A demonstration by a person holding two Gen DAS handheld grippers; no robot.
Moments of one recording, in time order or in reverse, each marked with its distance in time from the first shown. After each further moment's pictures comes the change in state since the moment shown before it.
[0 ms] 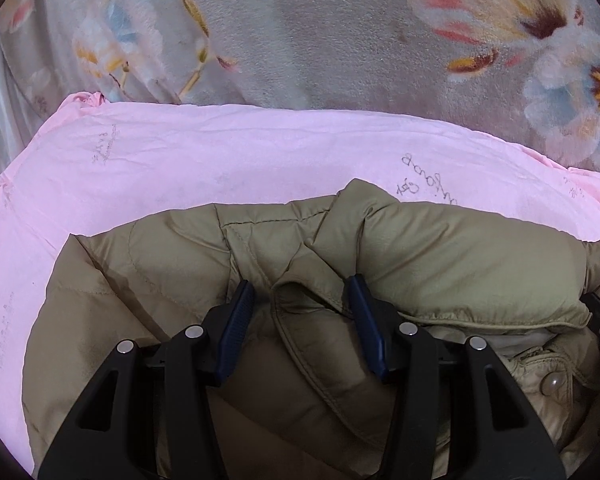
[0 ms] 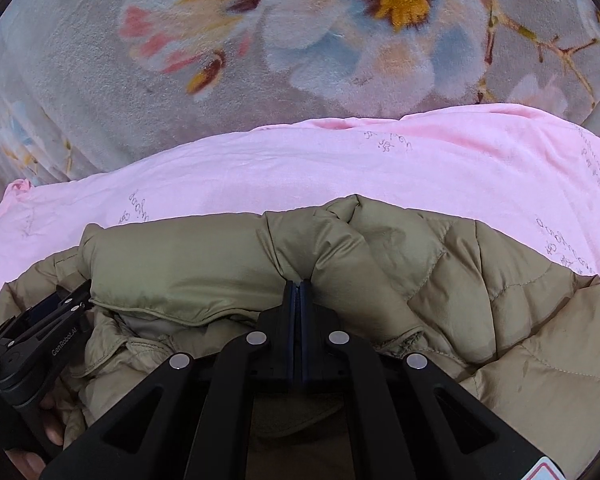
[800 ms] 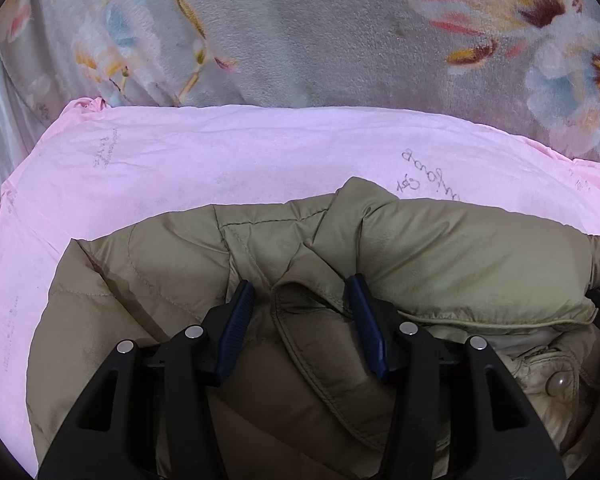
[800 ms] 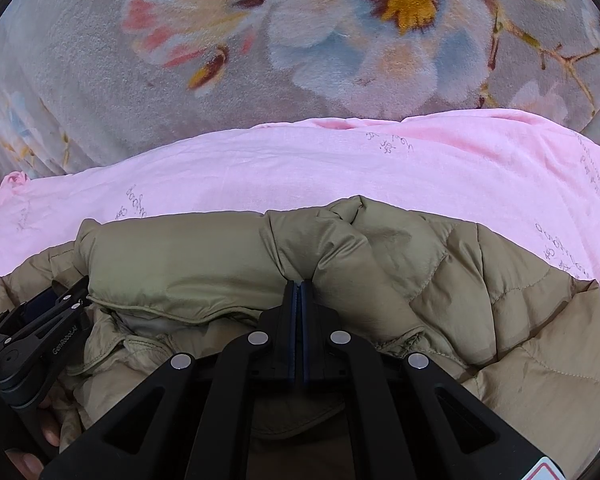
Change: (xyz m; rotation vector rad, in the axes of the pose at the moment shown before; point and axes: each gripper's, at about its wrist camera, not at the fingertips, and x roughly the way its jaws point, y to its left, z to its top) left arm 0.002 -0.003 -0.001 0.026 0.002 0.029; right arm 0.003 0.005 -0.001 -0.024 -0.001 -0.023
